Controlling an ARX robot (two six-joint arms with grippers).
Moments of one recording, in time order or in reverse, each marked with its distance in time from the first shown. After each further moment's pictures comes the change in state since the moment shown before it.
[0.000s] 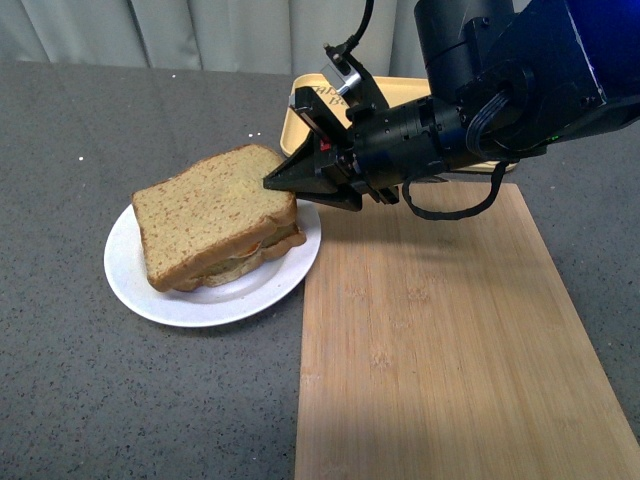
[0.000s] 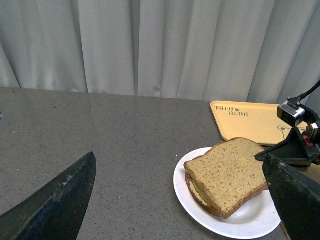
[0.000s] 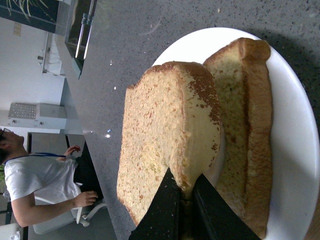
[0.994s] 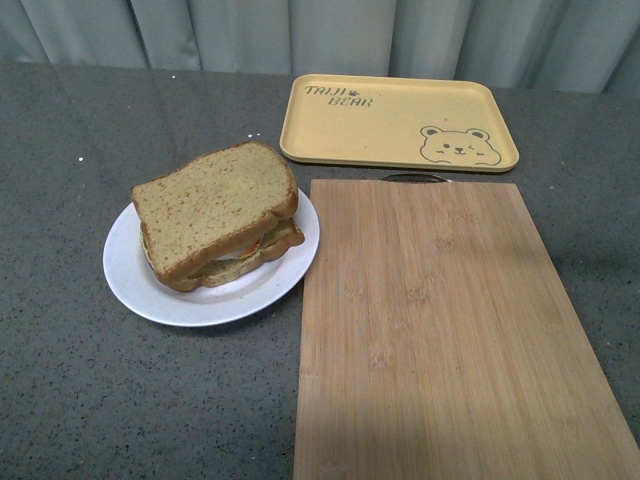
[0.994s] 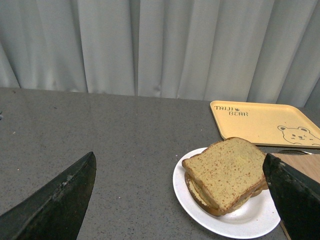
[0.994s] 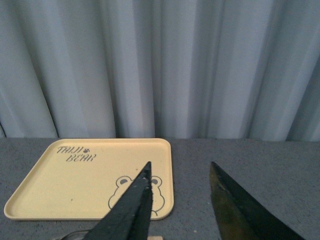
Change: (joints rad) left arm 0.000 0.000 0.000 0.000 0.000 0.000; right arm -0.199 -0.727 -0.944 0.971 1.070 -0.455
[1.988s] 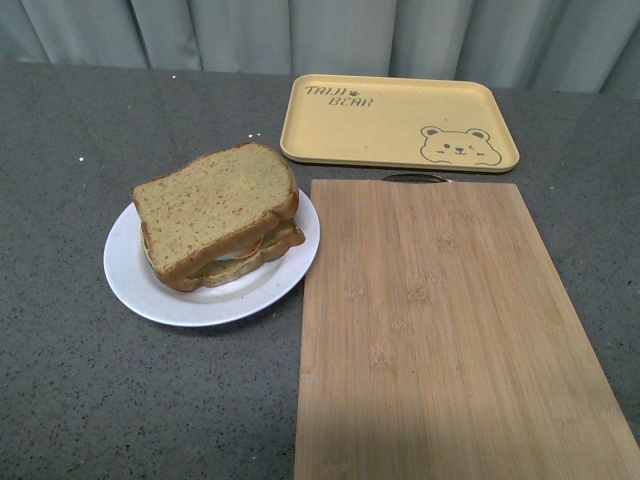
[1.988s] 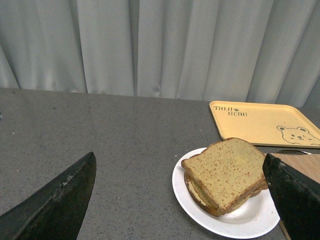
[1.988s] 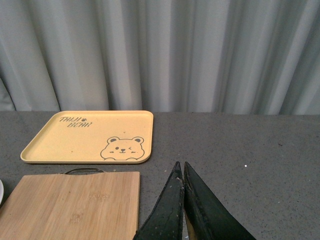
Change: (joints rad) left arm 0.000 0.000 0.000 0.000 0.000 0.000; right arm -0.165 -0.725 -0.413 -0.333 -0.162 -0.016
